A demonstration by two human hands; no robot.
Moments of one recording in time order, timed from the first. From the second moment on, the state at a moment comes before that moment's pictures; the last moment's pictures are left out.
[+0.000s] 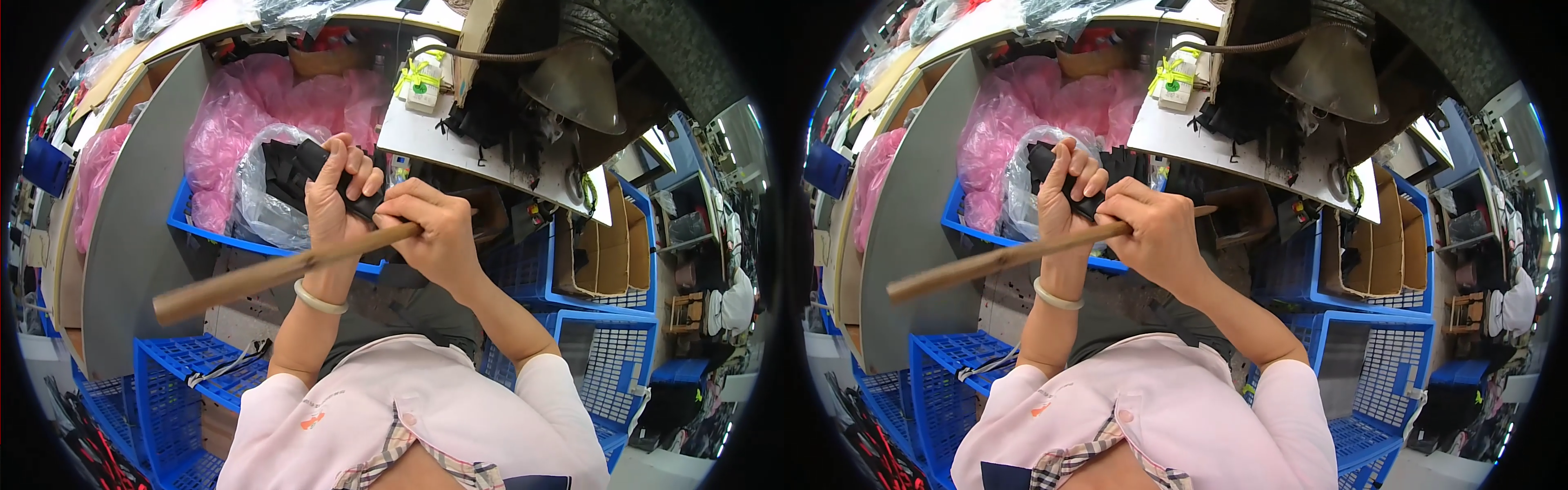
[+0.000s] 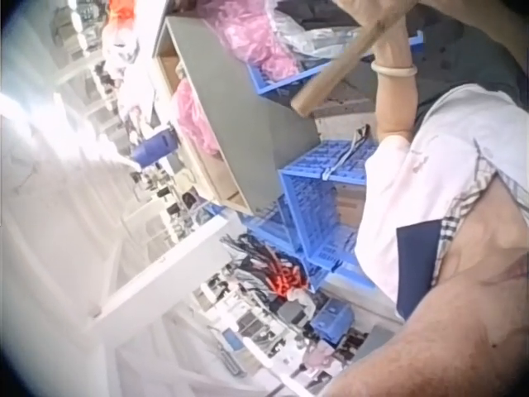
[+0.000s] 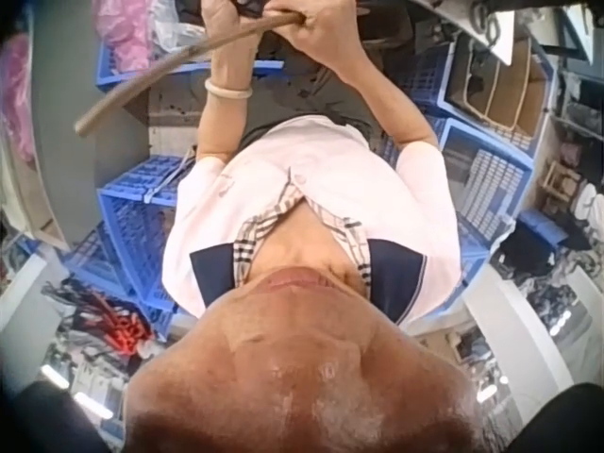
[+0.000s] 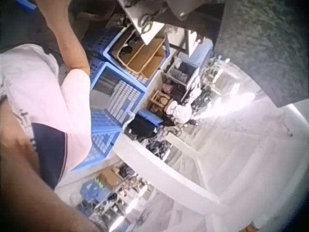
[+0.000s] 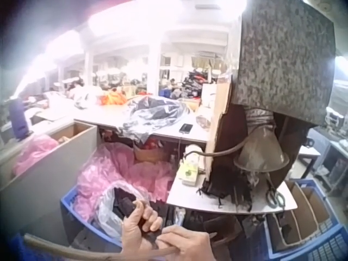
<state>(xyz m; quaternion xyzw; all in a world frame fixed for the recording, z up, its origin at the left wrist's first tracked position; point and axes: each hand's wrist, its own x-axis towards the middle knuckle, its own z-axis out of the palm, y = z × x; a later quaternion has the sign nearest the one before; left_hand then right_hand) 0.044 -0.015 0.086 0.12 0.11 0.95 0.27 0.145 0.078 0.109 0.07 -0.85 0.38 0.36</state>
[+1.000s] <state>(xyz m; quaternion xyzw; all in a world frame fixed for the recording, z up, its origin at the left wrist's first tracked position) 0.030 0.006 0.057 0.09 0.09 0.90 0.43 0.116 0.094 0.053 0.02 -0.93 0.23 0.29</state>
